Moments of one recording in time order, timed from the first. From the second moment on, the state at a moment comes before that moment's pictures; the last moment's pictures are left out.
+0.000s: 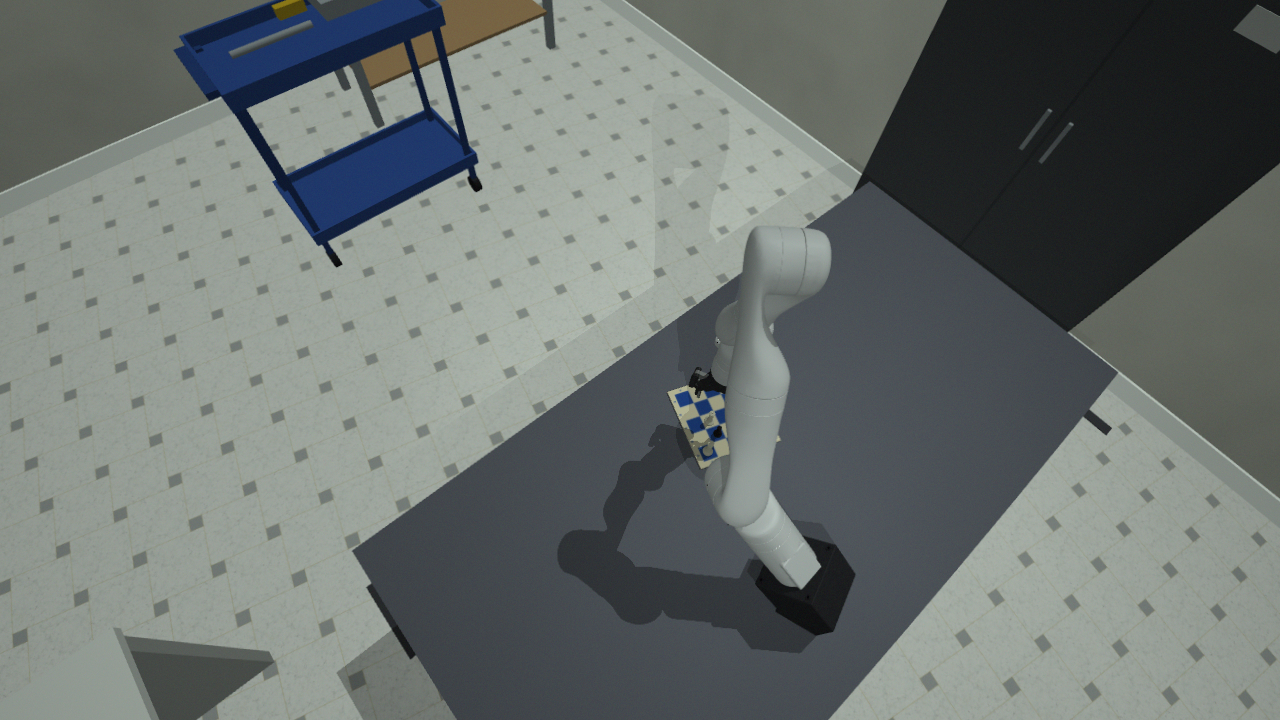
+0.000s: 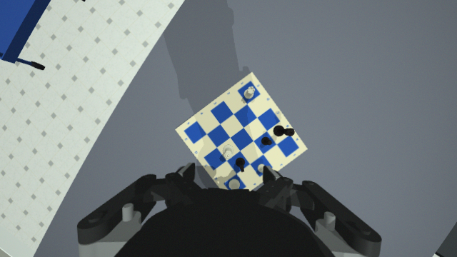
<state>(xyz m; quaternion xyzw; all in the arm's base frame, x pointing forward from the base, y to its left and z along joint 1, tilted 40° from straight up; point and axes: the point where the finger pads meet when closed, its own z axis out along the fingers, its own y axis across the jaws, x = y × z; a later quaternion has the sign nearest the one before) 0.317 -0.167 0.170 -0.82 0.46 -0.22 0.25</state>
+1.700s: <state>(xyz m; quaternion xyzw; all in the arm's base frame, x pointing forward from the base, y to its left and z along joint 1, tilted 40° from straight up) 0.319 -0.167 0.171 -0.83 0.45 -0.23 0.25</state>
